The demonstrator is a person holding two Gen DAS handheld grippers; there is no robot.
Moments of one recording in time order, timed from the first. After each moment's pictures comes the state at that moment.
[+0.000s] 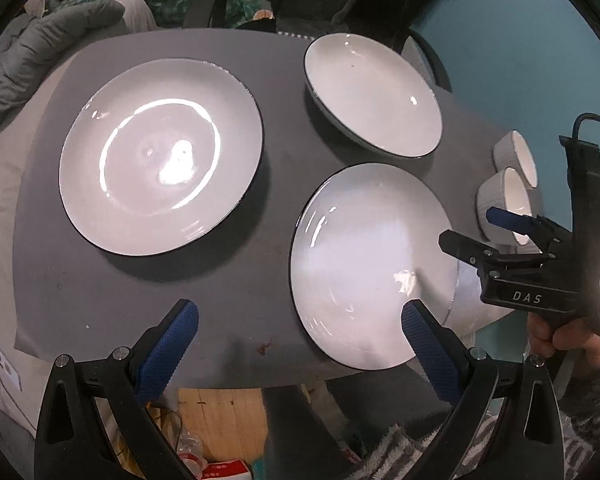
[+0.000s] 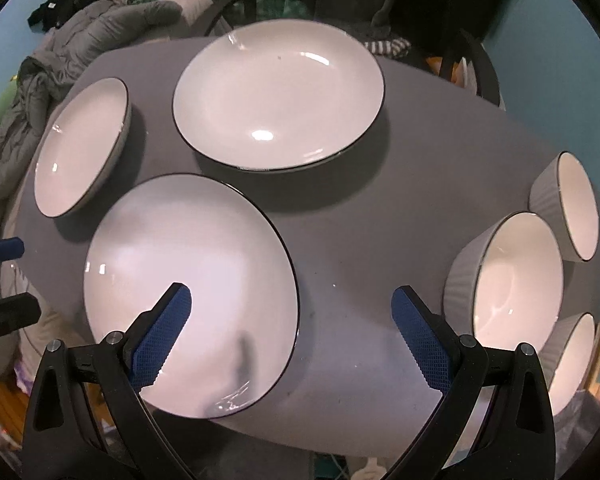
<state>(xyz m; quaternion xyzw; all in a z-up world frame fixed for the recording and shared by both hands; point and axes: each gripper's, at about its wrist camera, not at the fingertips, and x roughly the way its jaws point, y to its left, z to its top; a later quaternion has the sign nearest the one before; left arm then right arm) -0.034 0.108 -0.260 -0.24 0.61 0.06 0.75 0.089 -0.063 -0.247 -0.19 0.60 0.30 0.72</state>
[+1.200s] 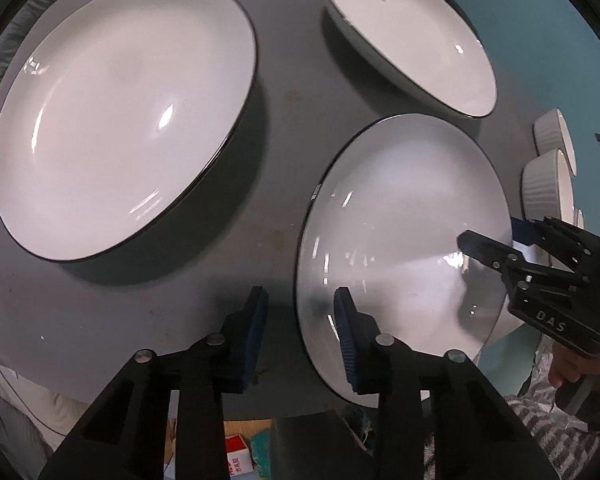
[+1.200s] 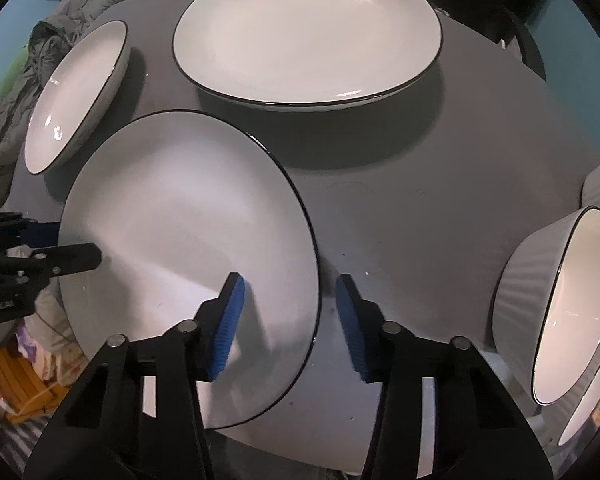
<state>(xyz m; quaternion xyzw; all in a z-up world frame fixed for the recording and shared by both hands) -0.017 0.097 -0.326 -0.25 0.67 0.06 0.70 0.077 -0.056 -0.292 -0.21 0.62 0.34 0.67</state>
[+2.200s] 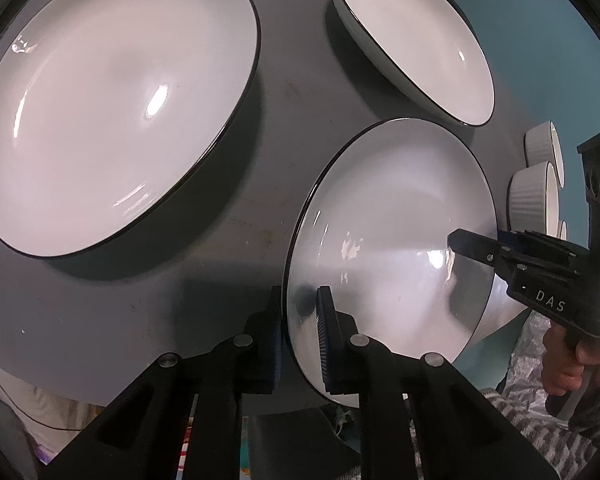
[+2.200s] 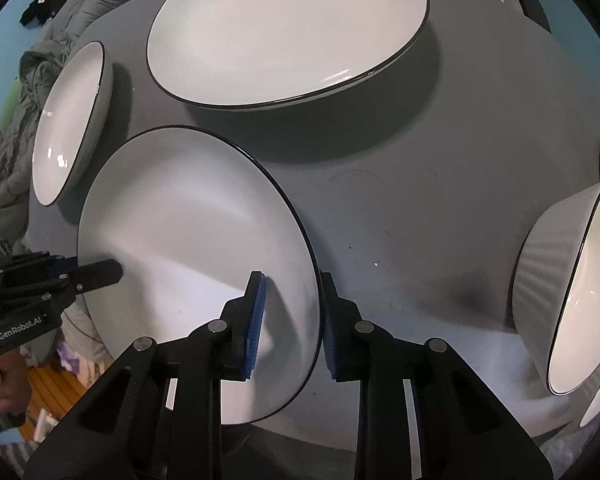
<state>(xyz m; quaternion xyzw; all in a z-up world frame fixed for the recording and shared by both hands) -0.015 0.101 -0.331 -0.29 0.67 0.04 0.68 0.093 -0.043 -0.302 -0.15 0.69 0.32 0.63</state>
